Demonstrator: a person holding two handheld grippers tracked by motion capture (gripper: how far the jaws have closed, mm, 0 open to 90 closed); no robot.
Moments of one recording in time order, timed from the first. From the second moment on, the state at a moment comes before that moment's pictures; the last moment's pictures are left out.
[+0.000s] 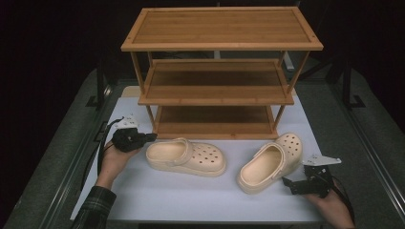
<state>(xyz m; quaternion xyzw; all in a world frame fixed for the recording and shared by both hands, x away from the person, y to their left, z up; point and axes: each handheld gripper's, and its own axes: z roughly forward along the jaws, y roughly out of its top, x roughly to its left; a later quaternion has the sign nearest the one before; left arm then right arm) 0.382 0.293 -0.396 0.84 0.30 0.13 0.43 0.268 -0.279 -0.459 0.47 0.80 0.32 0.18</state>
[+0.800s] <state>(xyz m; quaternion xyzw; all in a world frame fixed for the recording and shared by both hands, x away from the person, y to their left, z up) 0.392 0.294 -0.418 0.85 0.31 0.08 0.42 0.267 -0.279 -0.459 0.47 0.80 0.32 0.18</state>
